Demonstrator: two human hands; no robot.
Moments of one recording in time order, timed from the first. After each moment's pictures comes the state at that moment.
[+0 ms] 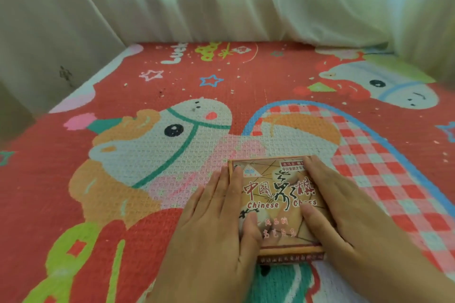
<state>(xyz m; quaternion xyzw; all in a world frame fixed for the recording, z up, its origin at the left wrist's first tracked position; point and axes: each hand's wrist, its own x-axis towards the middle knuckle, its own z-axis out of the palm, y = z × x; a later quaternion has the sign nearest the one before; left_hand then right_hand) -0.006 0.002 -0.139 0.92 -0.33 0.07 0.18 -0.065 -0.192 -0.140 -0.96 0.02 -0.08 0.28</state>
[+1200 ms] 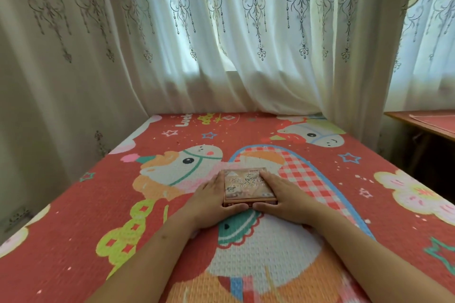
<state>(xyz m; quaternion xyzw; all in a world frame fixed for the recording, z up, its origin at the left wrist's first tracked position) -0.009 0.016 -0.120 0.93 -0.33 -0.06 0.14 -0.083 -0.214 -0.123 -0.99 -0.02 -0.01 0.17</state>
